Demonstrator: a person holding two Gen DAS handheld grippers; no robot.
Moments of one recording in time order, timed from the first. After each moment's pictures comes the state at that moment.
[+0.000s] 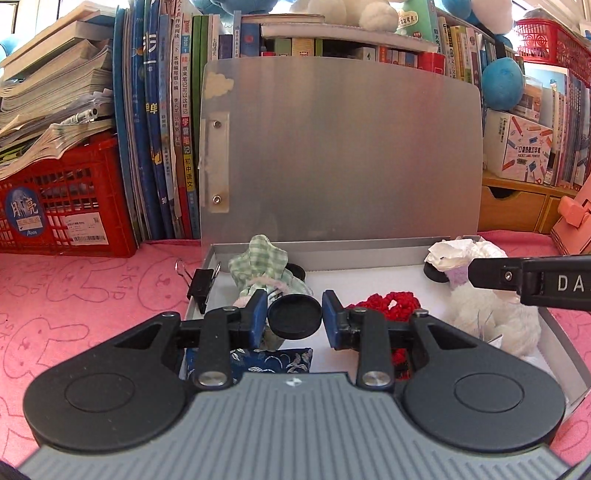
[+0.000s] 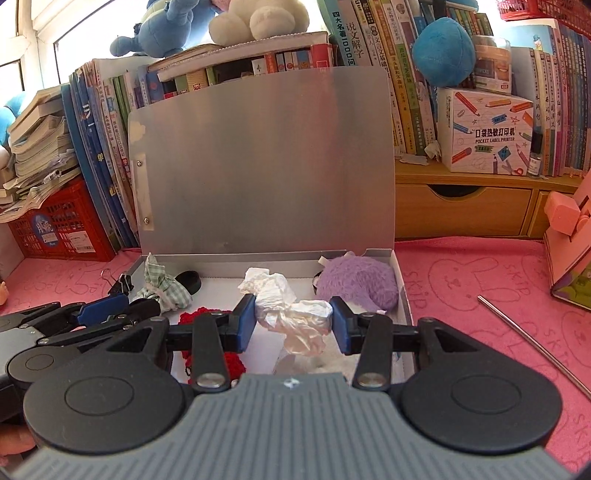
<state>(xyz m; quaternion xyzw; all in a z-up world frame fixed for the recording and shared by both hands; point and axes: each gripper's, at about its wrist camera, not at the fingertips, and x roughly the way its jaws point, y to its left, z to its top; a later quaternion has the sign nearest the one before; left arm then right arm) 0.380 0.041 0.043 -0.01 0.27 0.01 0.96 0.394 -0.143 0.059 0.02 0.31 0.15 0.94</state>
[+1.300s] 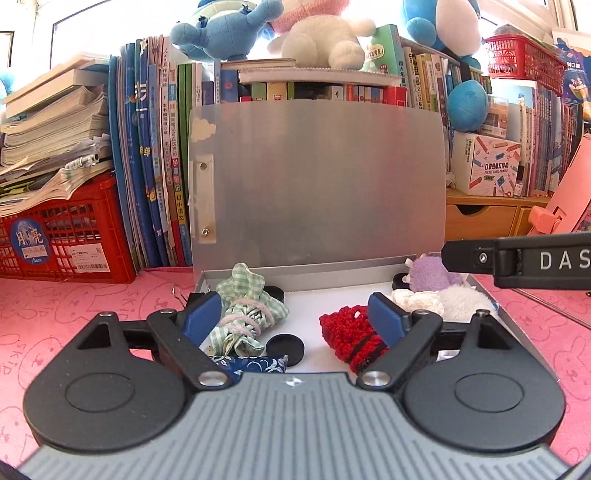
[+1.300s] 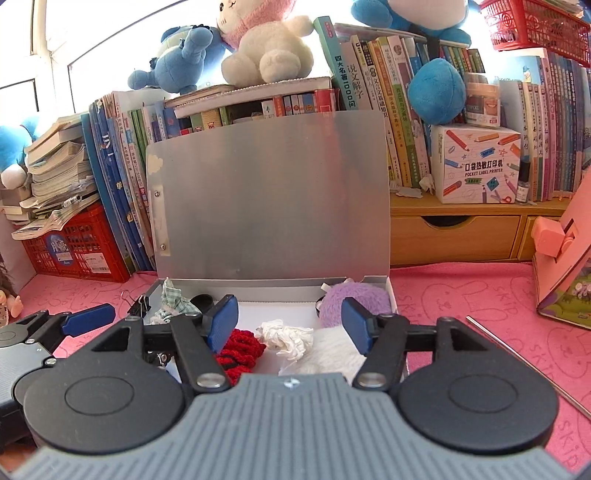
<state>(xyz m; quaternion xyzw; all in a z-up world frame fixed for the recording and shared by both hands) 0.341 0.027 0.074 0.01 0.23 -0.01 0.97 0.367 -0.154 0.089 0.03 0.27 0.15 0.95</state>
